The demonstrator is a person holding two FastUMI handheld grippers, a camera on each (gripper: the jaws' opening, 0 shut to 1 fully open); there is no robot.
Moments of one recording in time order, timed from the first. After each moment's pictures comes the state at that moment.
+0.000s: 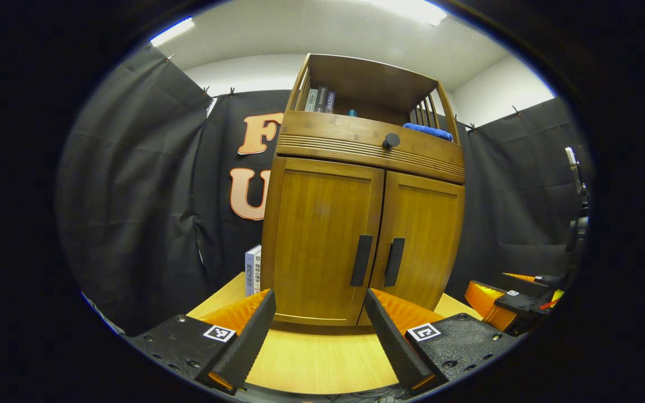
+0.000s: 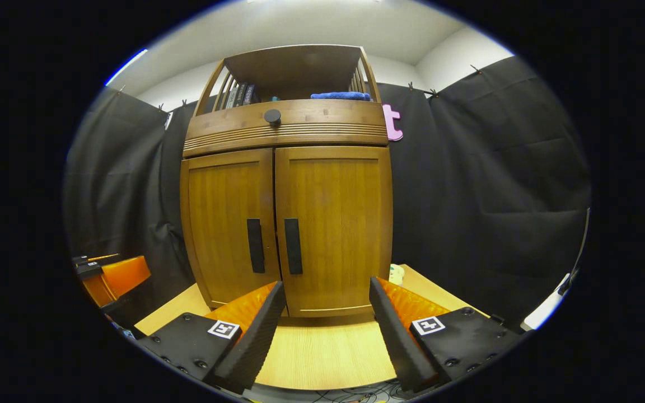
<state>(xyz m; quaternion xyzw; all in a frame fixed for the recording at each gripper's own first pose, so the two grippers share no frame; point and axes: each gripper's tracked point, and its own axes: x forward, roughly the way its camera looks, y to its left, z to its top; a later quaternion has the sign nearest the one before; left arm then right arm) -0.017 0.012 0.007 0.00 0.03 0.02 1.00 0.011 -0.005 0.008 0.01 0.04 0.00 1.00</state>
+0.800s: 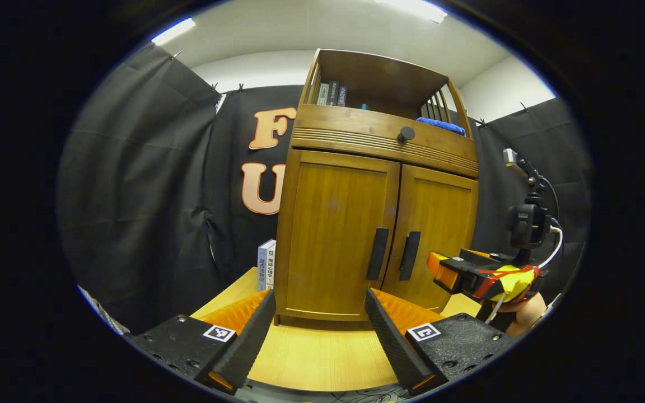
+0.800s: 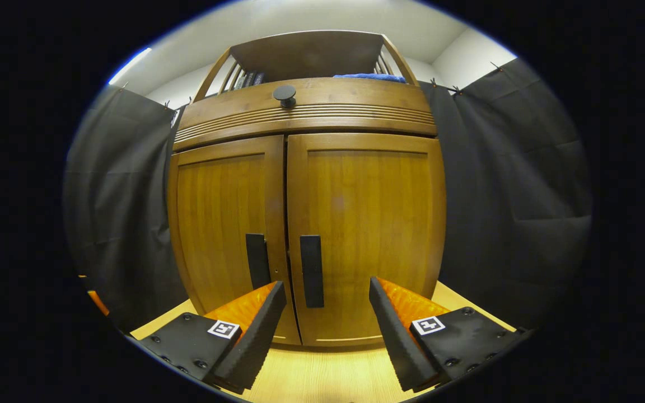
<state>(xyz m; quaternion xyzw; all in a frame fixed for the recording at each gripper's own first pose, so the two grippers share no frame) -0.017 0.042 -0.003 0.00 0.04 0.05 1.00 0.146 0.043 0.008 0.00 0.03 0.04 1.00</state>
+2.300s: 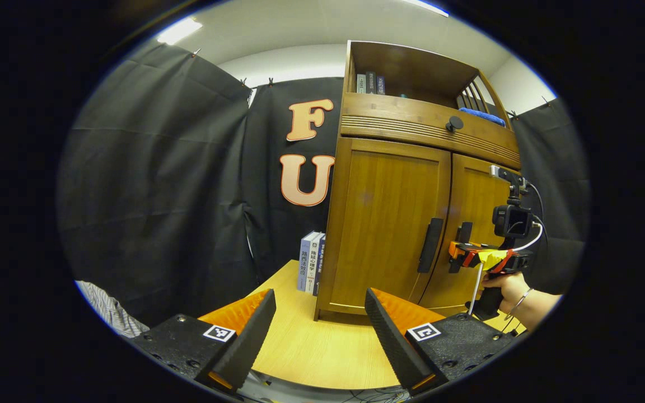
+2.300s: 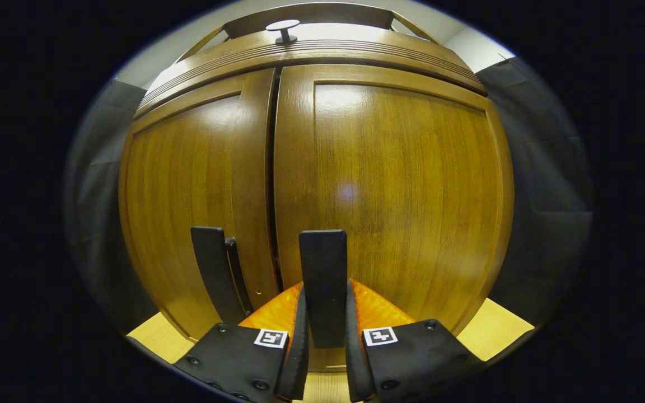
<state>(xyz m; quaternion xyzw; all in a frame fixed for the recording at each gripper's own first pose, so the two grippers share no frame) -0.023 0.109 -0.018 0.01 0.06 0.15 0.99 0.266 0.066 -0.034 0.01 0.06 0.03 1.00</state>
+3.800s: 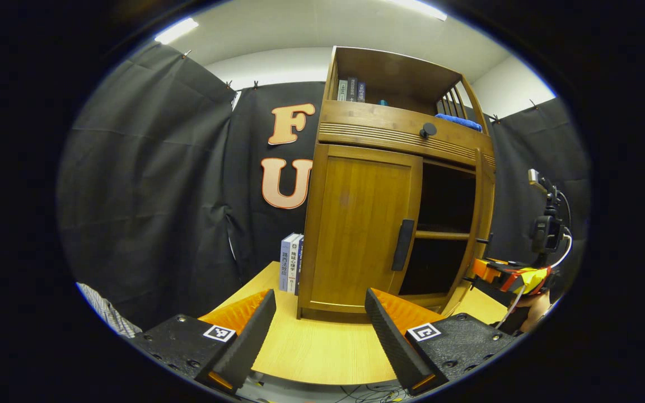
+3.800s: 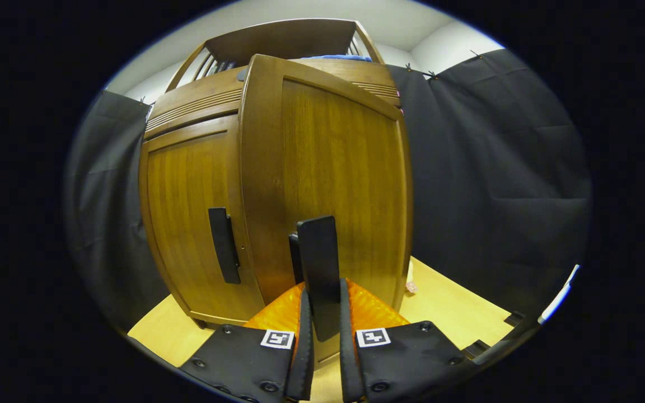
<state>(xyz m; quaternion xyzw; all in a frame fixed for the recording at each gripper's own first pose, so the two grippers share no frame) -0.040 0.076 -0.011 0.01 0.05 0.09 0.99 0.117 -0.015 -0.030 0.03 0.07 -0.02 1.00</state>
